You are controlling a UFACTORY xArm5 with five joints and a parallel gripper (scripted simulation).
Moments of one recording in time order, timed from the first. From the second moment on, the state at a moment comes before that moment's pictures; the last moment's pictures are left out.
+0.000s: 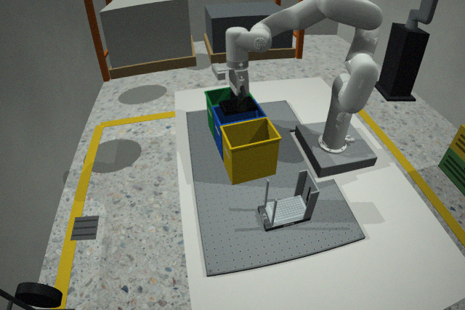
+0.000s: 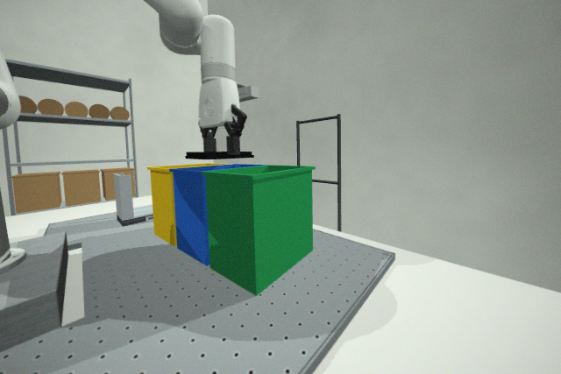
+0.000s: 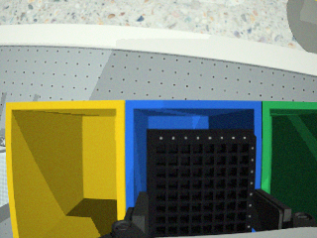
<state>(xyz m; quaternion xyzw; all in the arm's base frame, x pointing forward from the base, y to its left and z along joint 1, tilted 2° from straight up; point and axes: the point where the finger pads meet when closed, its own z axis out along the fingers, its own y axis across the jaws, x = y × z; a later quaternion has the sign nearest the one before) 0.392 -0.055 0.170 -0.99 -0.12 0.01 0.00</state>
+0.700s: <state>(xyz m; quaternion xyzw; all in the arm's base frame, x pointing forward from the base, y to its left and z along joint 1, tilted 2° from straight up) 0.392 -0.055 0.167 -0.99 -0.12 0.01 0.00</state>
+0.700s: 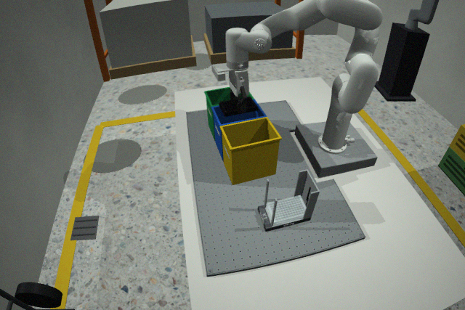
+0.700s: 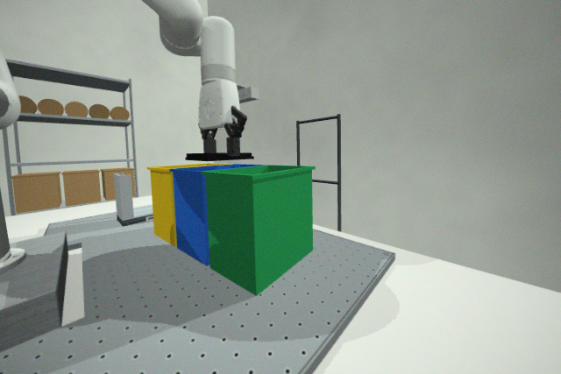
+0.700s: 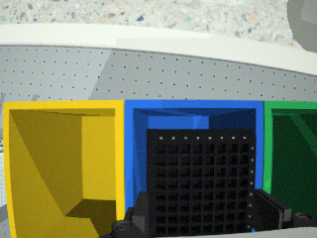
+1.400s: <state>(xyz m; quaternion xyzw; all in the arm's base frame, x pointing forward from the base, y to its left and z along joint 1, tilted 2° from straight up) 0.392 -0.055 0.164 -0.99 -0.12 0.01 0.00</state>
